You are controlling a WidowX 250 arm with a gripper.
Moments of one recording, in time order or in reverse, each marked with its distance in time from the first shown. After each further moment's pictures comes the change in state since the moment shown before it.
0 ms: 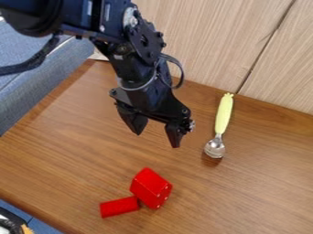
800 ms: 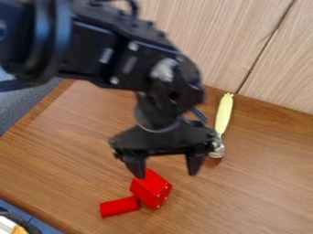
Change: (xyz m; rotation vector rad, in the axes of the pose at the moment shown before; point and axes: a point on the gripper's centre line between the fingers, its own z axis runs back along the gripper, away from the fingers) arm -0.042 -0.043 0.014 0.155 0.013 0.577
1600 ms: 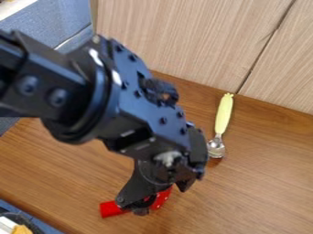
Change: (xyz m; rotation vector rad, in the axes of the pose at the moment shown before) arm -0.017 0.014 -0.044 0.044 -0.109 0.433
